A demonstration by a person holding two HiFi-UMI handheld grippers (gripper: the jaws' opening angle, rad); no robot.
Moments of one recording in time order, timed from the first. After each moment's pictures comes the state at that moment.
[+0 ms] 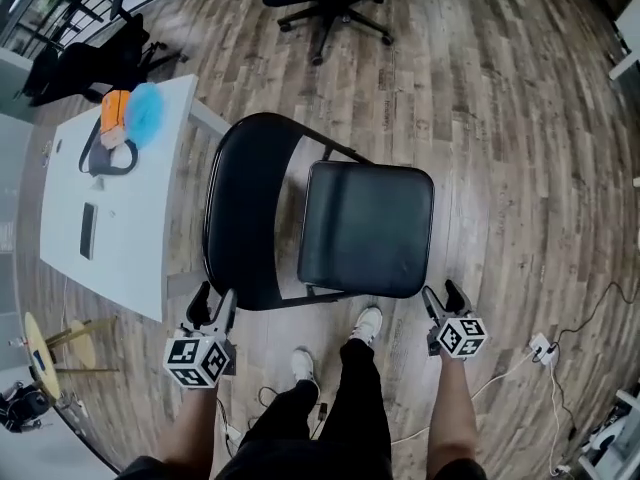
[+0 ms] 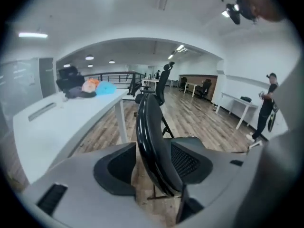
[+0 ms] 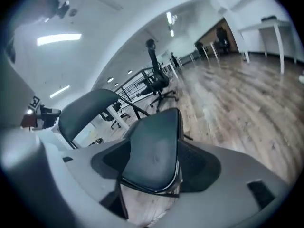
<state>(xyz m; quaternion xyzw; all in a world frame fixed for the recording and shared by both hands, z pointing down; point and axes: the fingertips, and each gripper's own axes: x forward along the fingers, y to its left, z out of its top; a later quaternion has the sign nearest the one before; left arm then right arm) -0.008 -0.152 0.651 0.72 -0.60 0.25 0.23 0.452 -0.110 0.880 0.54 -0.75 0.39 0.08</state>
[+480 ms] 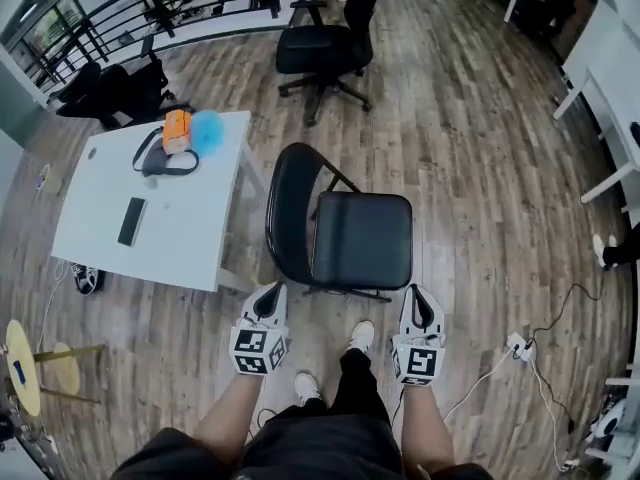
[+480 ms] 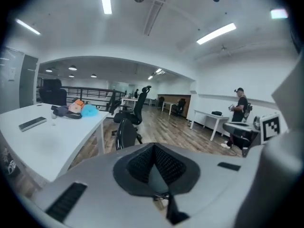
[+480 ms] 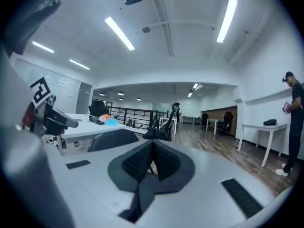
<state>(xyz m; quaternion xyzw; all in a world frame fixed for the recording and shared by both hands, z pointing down) 0.008 -0.030 0.531 0.83 -0.51 0.14 0.17 0.275 0.006 0.503 0.66 -0.75 0.01 0.09</state>
